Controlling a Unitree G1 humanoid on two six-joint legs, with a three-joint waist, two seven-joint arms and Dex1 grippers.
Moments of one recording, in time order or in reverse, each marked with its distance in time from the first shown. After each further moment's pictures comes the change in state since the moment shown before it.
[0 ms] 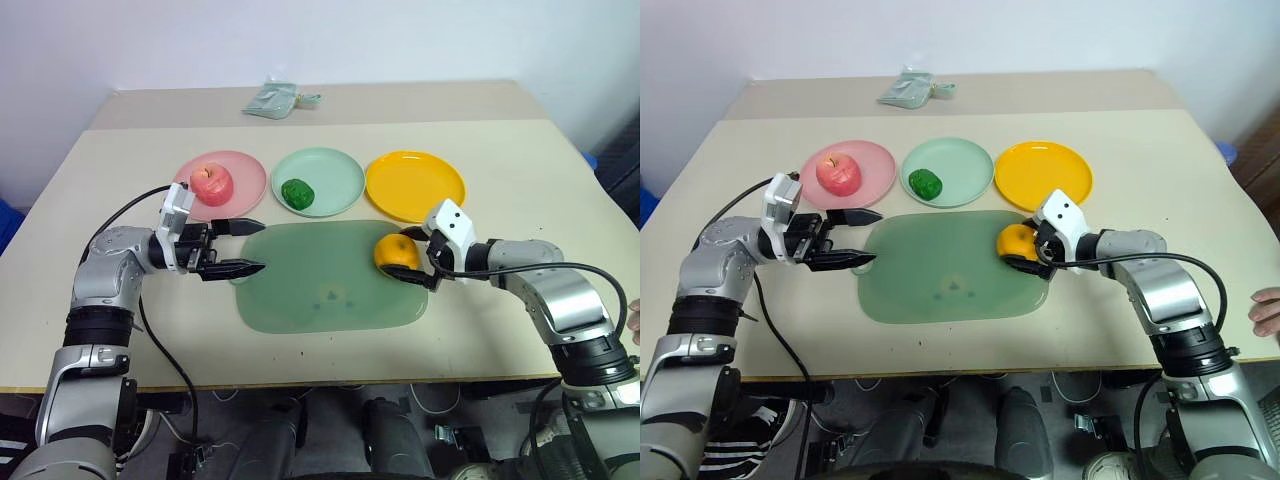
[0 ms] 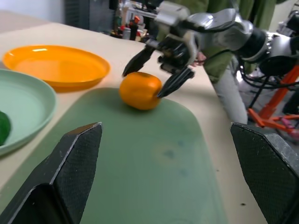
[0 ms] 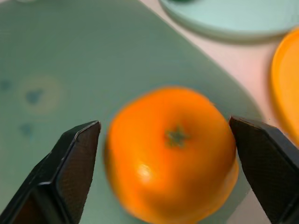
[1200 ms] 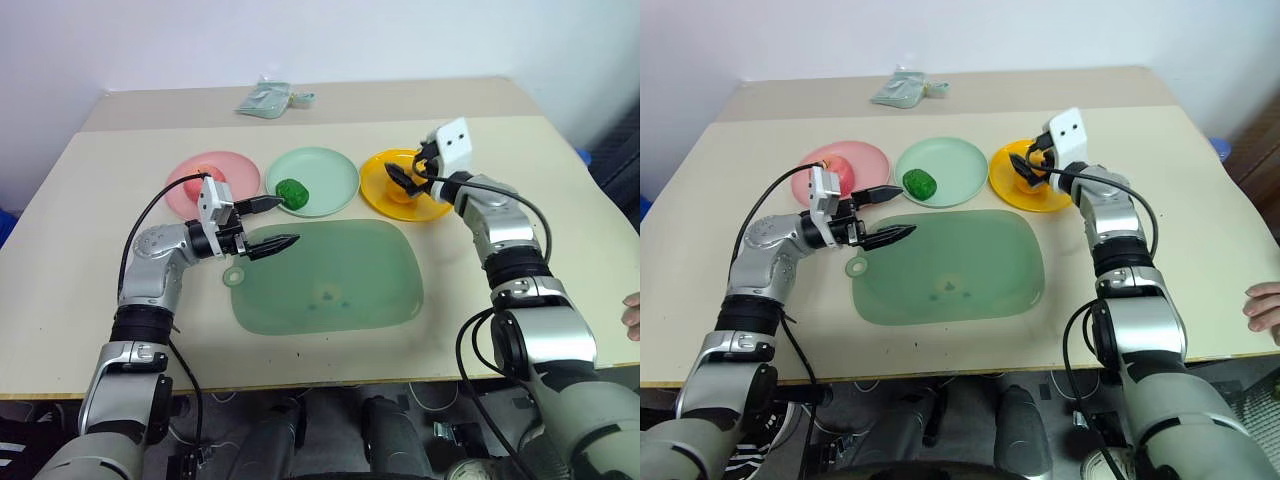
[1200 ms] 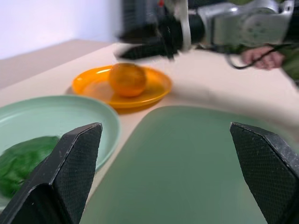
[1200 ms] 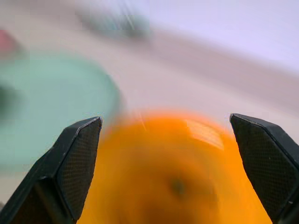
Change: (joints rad) left arm -0.035 -0.133 -0.024 0.048 0.075 -0.232 0.276; right arm -0.434 0.286 -0.173 0.671 -0.104 -0.509 -0.225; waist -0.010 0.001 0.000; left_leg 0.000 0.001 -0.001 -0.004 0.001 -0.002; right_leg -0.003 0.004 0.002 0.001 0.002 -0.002
